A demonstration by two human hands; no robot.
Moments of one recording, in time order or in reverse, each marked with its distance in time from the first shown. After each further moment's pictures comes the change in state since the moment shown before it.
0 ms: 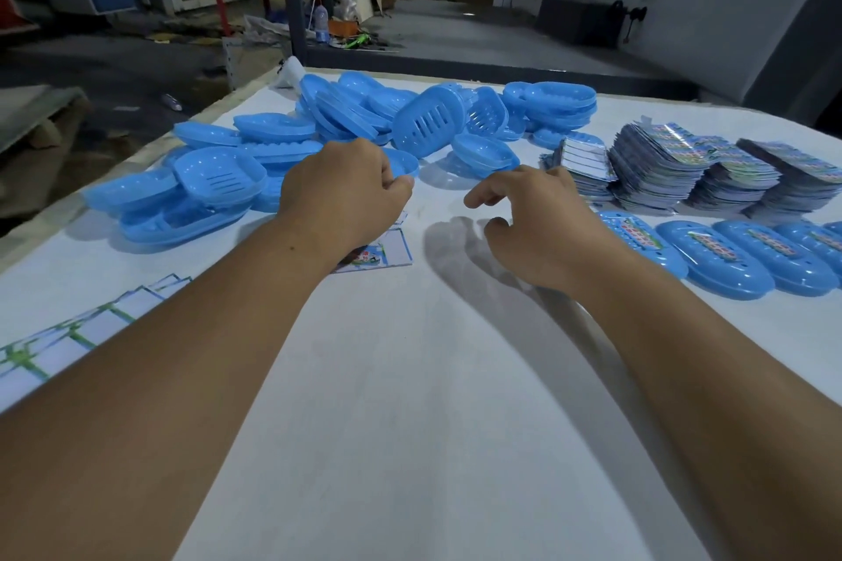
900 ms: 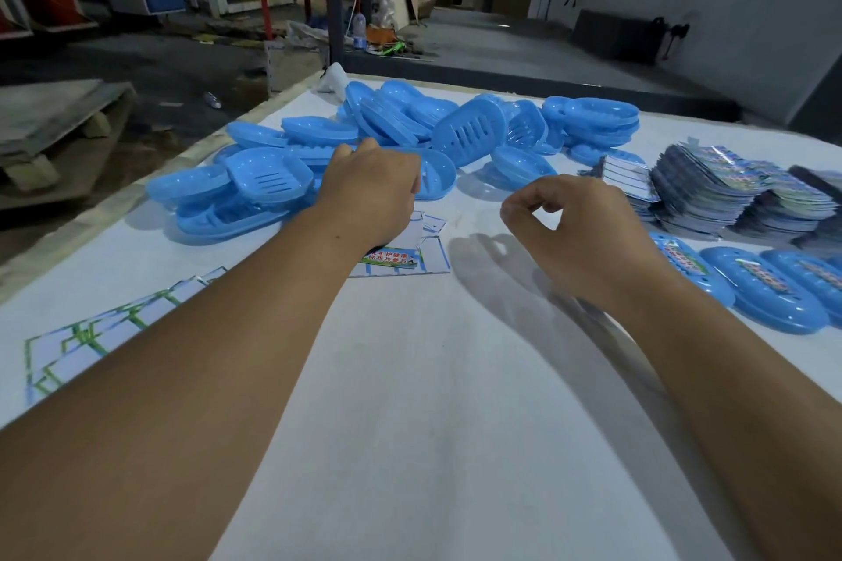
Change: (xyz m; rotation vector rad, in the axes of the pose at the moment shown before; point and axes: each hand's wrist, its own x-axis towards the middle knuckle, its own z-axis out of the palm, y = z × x) left_hand 0.016 -0.020 0.006 0.189 -0.040 0.151; right_hand -0.001 -0.003 0.000 0.181 0.175 -0.072
